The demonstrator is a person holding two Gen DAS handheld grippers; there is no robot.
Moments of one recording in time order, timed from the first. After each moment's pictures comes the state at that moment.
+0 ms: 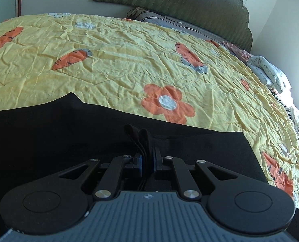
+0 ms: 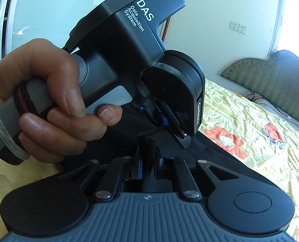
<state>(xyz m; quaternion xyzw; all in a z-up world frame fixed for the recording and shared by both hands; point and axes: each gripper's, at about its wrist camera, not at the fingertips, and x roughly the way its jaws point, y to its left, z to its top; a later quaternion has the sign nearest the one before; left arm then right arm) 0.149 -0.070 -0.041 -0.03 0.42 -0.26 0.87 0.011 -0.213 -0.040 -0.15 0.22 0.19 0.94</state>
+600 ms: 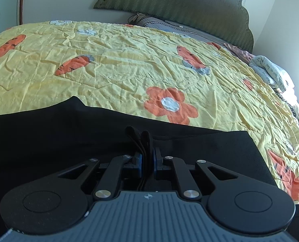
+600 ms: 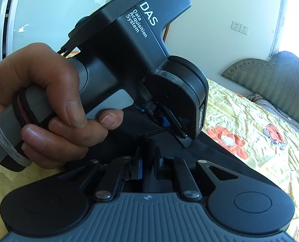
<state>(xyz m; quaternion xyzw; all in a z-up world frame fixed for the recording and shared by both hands) 0.142 -0.072 -0.042 -0.01 0.39 -0.25 0.88 0.017 -0.201 -0.037 -0.16 0.23 0.19 0.94</state>
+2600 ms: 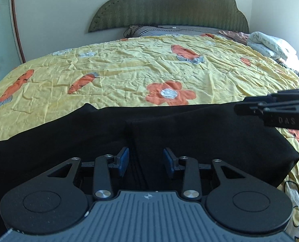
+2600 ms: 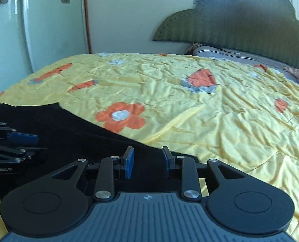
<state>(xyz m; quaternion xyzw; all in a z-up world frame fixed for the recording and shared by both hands) 0.085 -0.066 -0.036 0.10 0.33 -0.23 0.91 0.042 -0.328 -0.022 0.03 0.30 0.06 0.95</state>
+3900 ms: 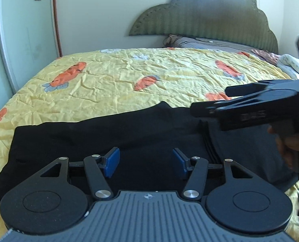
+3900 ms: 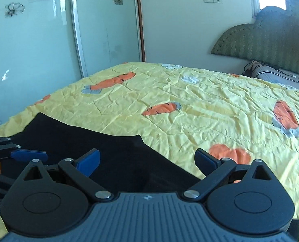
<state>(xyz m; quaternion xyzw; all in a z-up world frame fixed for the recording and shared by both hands) 0.083 0.030 -0.015 0.07 0.32 -0.15 0.93 0.127 -0.195 0.000 -0.01 0.28 0.18 0.94</state>
